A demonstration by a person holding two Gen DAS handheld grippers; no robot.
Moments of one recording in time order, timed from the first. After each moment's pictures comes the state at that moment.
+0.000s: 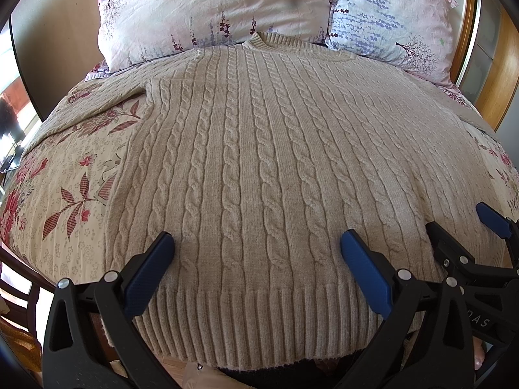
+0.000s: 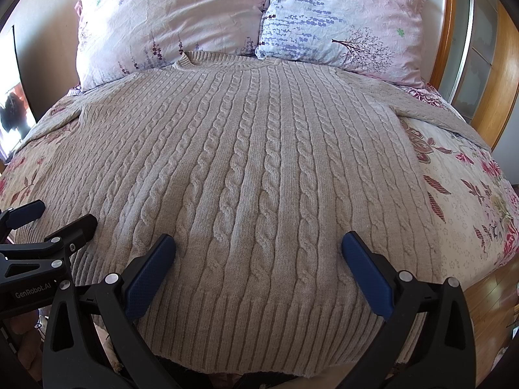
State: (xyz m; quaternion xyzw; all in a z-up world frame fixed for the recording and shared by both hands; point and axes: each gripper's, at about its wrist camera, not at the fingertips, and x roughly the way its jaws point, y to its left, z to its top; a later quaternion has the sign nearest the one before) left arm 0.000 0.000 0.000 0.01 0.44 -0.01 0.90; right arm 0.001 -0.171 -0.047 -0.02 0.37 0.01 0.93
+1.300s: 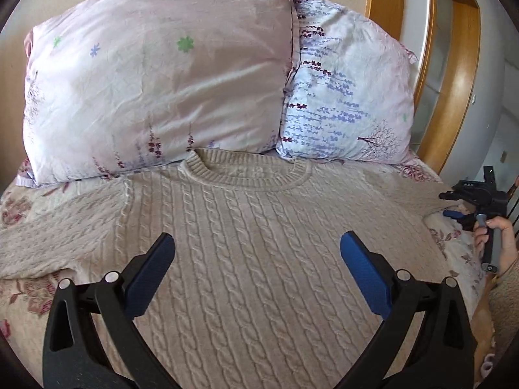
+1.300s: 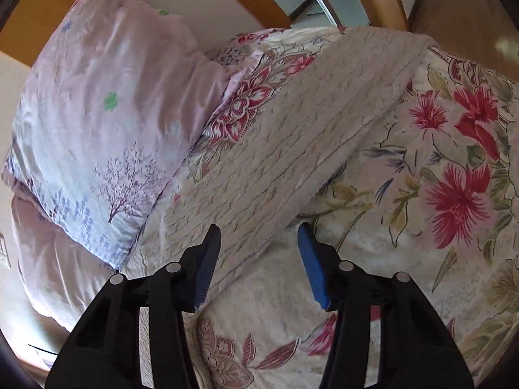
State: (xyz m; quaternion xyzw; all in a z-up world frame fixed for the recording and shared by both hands) left arm 0.148 -0.012 0.073 -0.02 0.33 -0.16 0.93; right arm 0.149 -0.512 -0.027 0.44 0.33 -0.12 0.82
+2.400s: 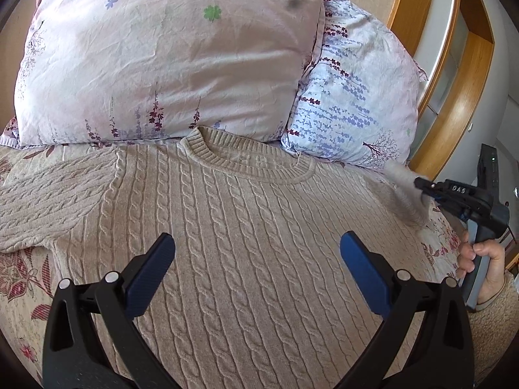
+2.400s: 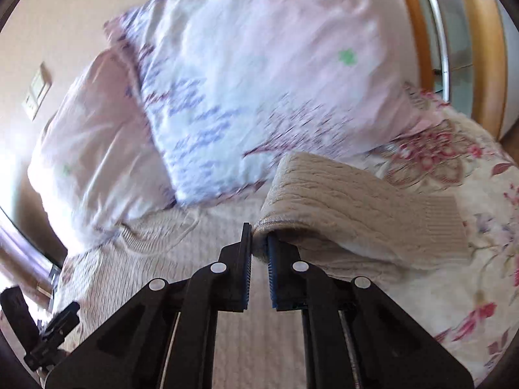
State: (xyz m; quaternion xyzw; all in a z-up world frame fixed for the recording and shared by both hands) left arm 0.162 0.010 0.054 -0.08 0.35 -0.17 0.92; right arm 0.185 -0.338 0.037 0.19 0.31 0.05 0.93
